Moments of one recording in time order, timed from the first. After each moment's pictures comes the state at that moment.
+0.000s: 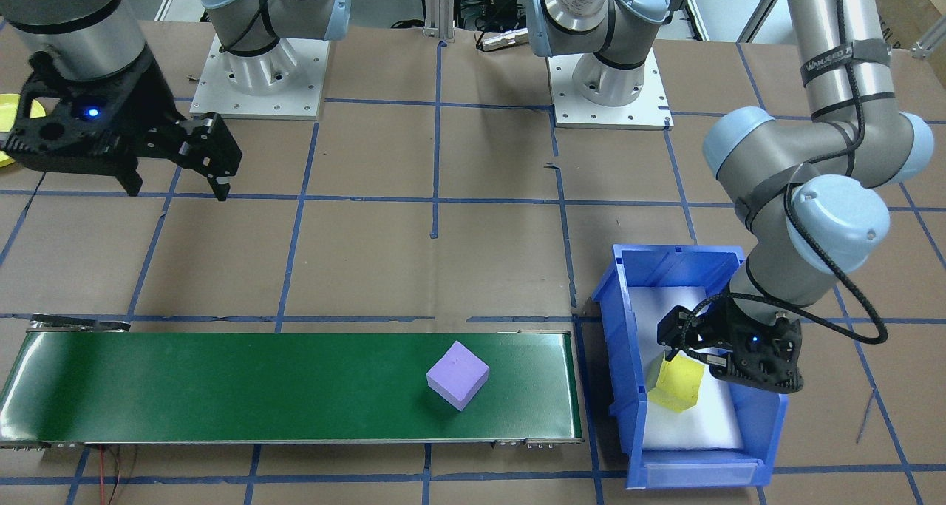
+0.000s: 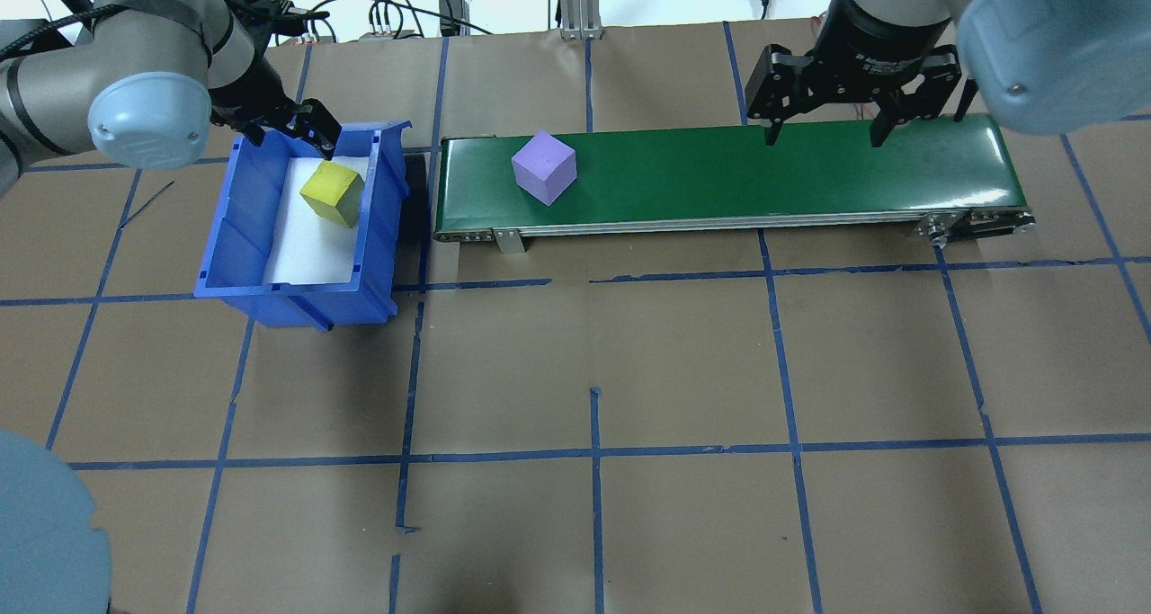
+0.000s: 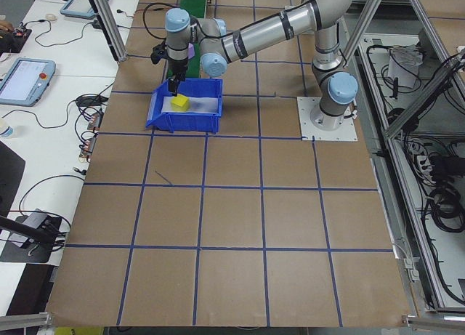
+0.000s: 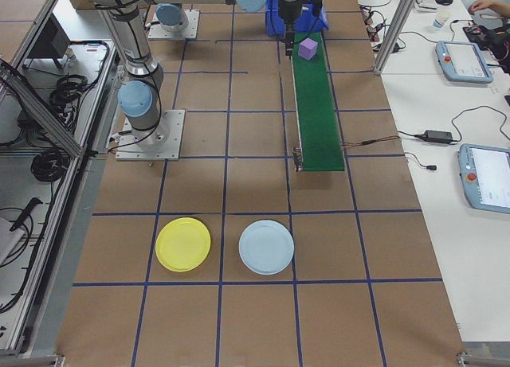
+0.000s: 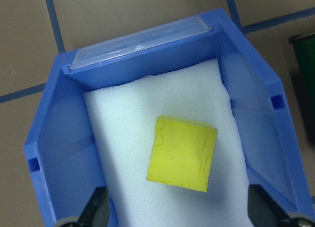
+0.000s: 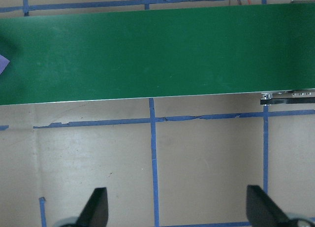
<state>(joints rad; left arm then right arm) -1.39 -2.00 -1.60 -1.00 1.57 0.44 1.50 -1.49 1.47 -1.61 -1.57 -0.05</state>
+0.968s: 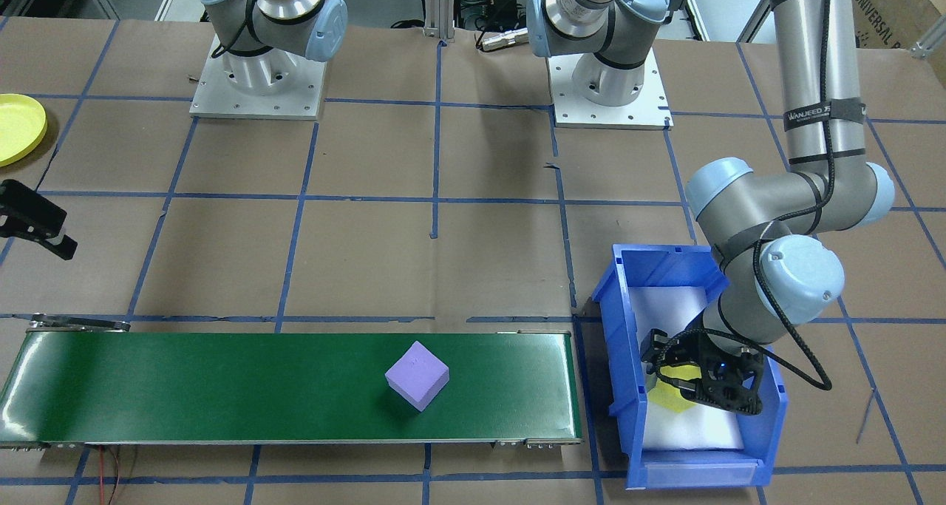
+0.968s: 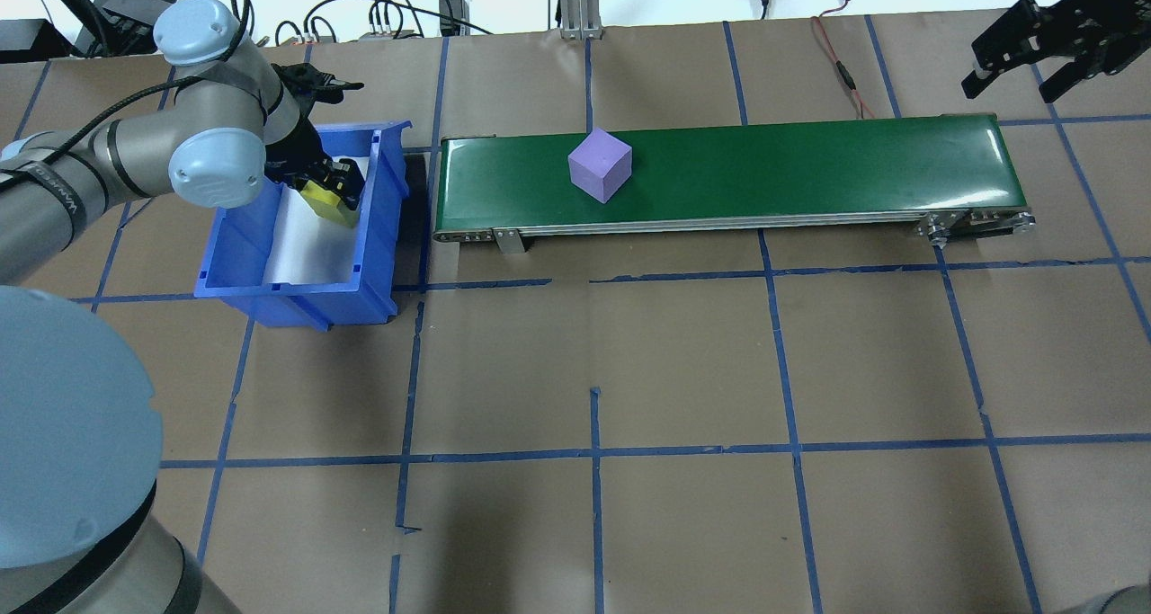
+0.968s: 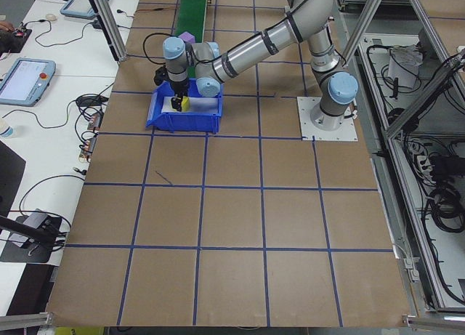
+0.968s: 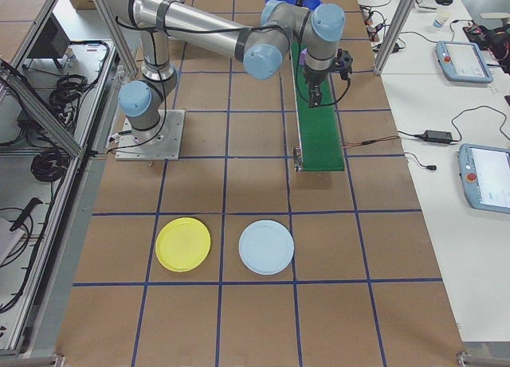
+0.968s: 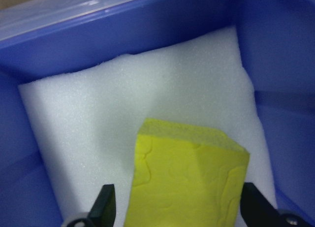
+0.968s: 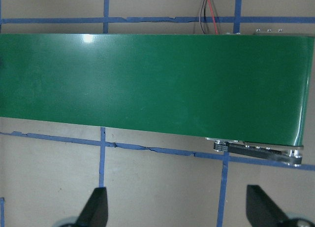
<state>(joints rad) -1.39 -2.08 -1.62 -0.97 1.56 0.44 1.15 -1.30 1.41 -1.63 -1.33 -0.53</state>
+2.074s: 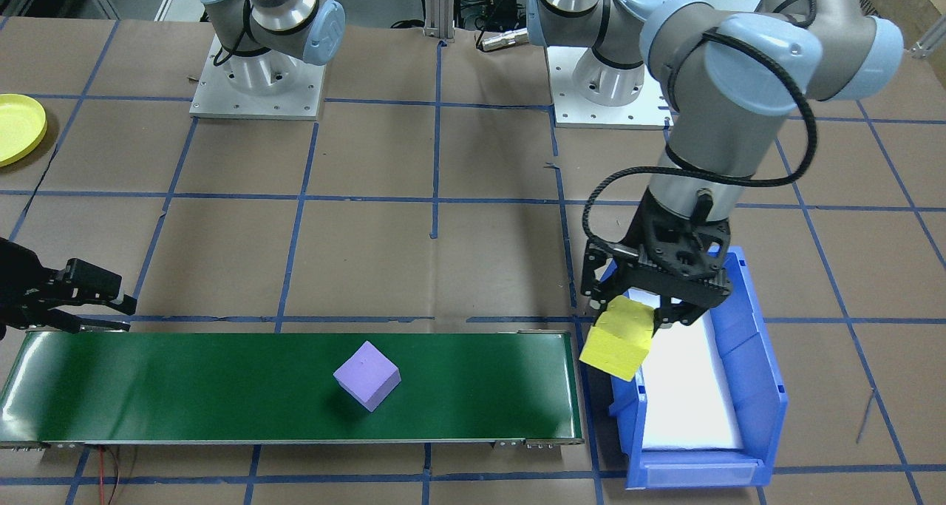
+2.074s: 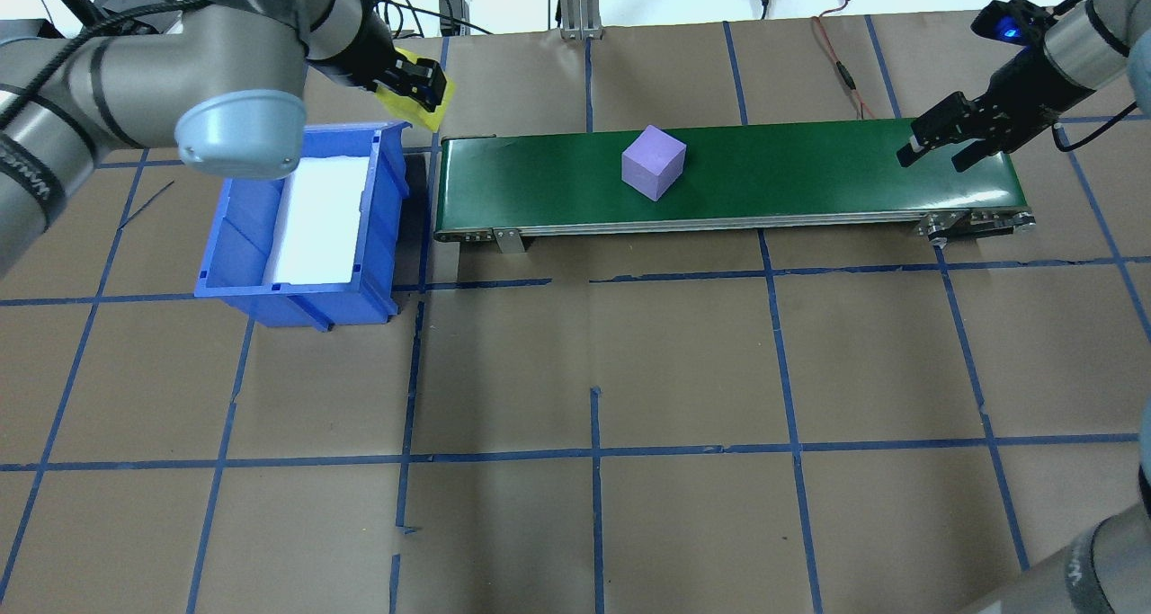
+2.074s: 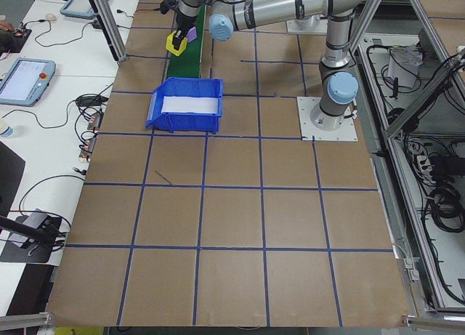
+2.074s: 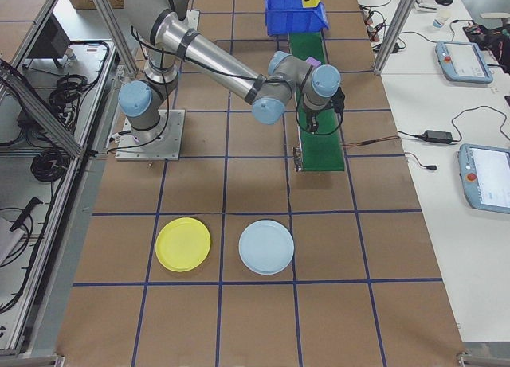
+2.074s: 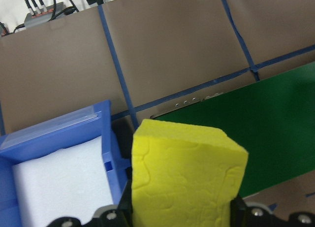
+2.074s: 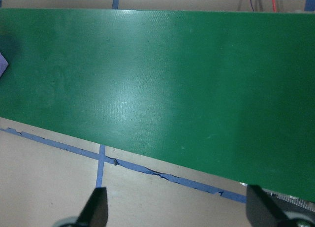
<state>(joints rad) -1.63 -1.86 -1.59 -0.89 1.48 0.23 1.14 -1.21 1.58 -1.78 -1.20 -0.61</state>
